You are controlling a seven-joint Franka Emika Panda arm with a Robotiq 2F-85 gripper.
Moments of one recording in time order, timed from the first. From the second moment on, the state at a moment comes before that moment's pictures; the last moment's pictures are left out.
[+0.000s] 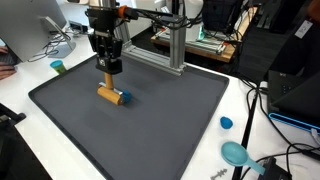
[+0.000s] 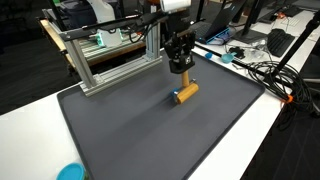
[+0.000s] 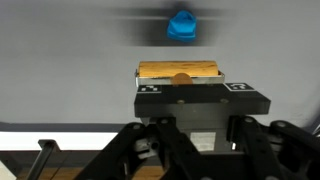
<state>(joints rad) -0.05 0.28 0.01 -2.05 0.07 2.67 -0.14</state>
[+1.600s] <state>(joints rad) -0.03 0.25 0.00 -2.09 0.04 2.57 -0.11</state>
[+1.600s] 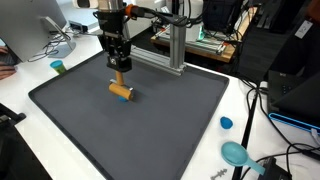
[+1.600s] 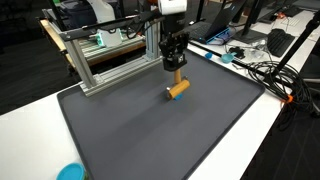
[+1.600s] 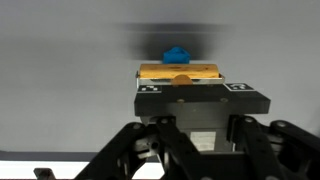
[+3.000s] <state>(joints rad) -0.03 0.18 0.04 -2.22 0.05 2.71 -0.12</state>
